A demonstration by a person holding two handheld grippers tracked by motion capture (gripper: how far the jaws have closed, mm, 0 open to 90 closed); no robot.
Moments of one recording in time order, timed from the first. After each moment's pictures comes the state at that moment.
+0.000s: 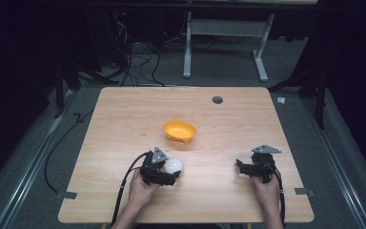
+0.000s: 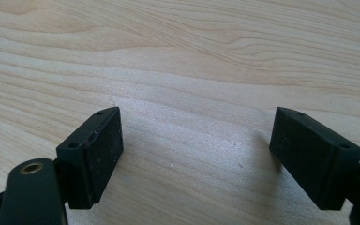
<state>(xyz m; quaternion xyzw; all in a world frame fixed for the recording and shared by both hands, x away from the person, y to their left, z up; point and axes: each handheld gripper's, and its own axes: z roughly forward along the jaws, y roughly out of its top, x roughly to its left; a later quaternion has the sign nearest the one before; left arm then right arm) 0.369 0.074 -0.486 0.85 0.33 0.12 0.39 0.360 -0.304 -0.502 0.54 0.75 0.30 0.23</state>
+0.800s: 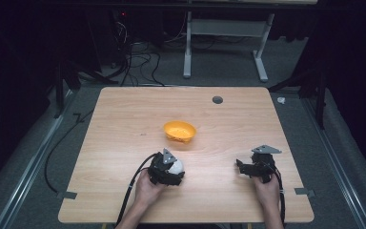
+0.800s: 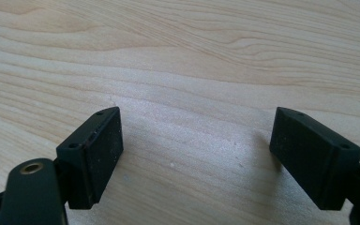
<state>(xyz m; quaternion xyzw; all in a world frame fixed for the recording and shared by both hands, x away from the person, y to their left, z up) 0.373 0.052 -0.498 0.87 0.34 0.13 0.35 0.360 -0.304 -0.502 0.54 0.75 0.30 0.23</state>
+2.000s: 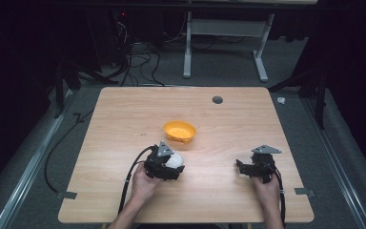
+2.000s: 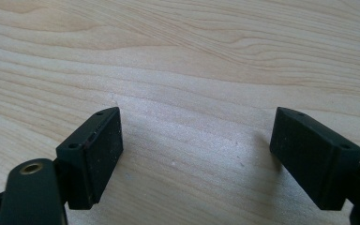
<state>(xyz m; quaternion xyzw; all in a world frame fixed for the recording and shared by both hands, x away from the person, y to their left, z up) 0.377 0.062 -0.460 0.86 0.32 0.11 0.38 0.360 -0.304 -0.502 0.54 0.75 0.31 0.23</state>
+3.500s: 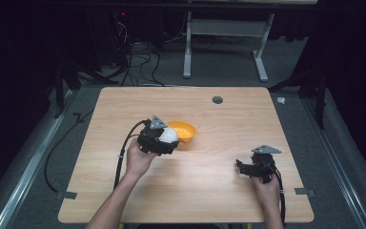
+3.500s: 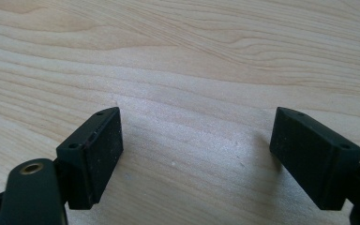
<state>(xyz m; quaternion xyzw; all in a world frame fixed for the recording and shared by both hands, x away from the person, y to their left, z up) 0.430 0.074 -0.407 0.85 0.33 0.14 0.39 0.360 -0.304 -0.502 0.54 0.75 0.31 0.23</state>
